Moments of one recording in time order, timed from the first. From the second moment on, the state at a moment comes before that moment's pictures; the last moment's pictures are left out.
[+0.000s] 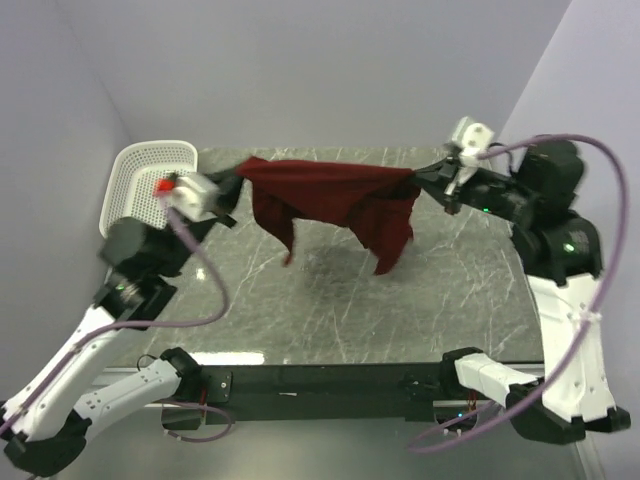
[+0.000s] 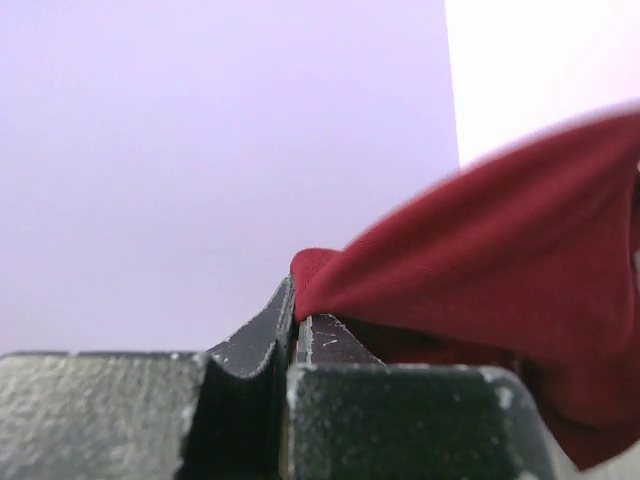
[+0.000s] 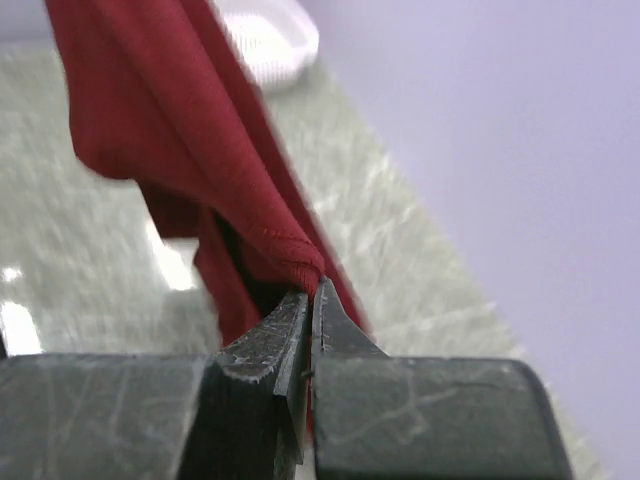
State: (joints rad) left arm -0.68 0.82 1.06 0.11 0.01 0.24; right arm 0.19 1.09 1.67 -0.81 -0.75 -0.49
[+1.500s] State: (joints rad) left arm -0.62 1.69 1.50 0.13 0.00 0.03; right arm -0.18 1.23 0.93 -0.44 -0.48 -0.34
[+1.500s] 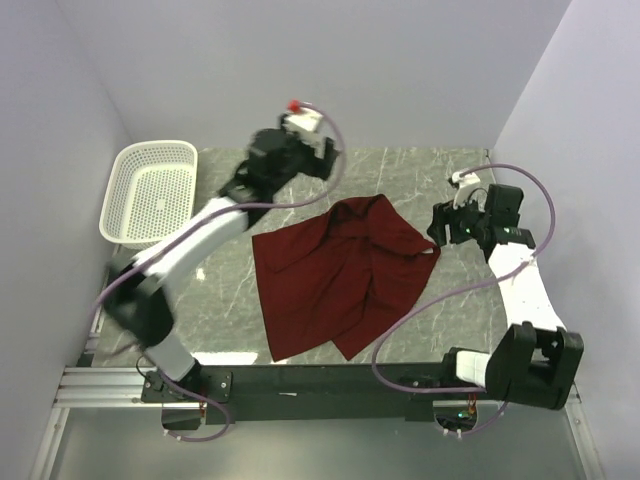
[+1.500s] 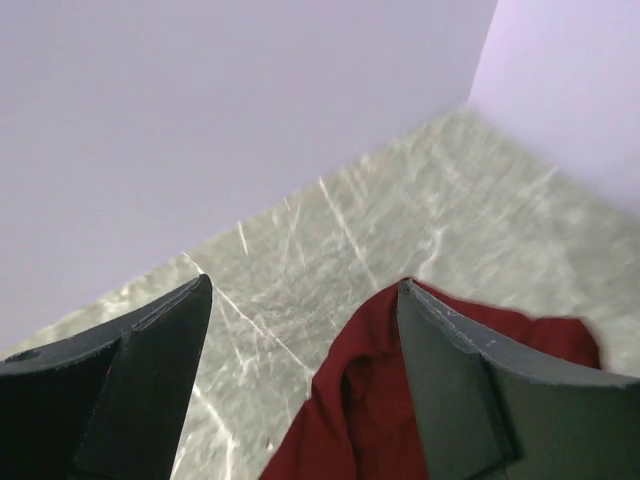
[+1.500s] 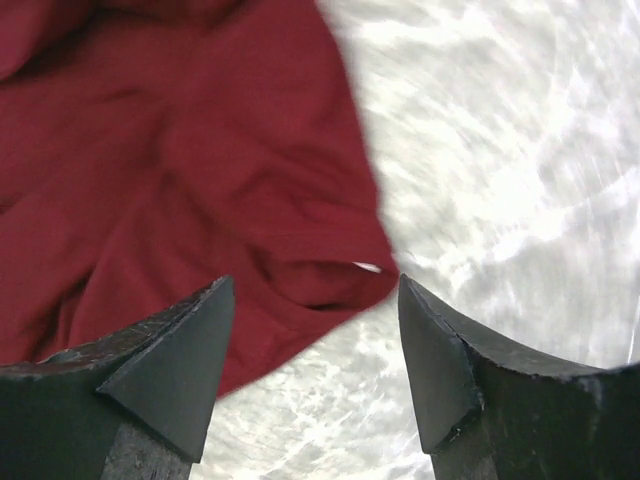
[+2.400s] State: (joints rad) left arm -0.58 0.58 0.70 -0.31 -0.28 -0.14; right arm 0.50 1.77 1.36 -0.57 -0.27 -0.71
